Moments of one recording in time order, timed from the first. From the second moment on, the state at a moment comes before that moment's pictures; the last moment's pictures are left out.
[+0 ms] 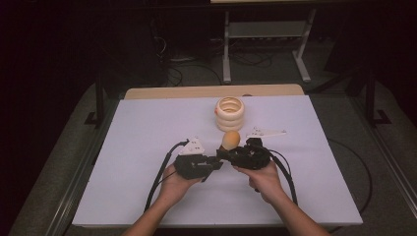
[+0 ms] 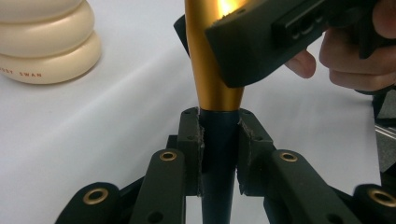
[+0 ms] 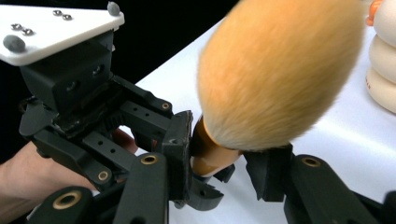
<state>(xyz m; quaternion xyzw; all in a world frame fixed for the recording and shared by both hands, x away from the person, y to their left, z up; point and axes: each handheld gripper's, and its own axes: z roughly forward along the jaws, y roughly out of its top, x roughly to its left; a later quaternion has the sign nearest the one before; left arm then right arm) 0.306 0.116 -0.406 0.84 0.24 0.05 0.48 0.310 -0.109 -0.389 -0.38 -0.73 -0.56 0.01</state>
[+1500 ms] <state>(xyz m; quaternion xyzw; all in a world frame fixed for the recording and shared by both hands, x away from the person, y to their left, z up) 0.303 0.121 -0.399 0.84 0.22 0.06 0.50 0.309 -0.115 -0.376 -0.36 -0.74 -0.56 -0.03</state>
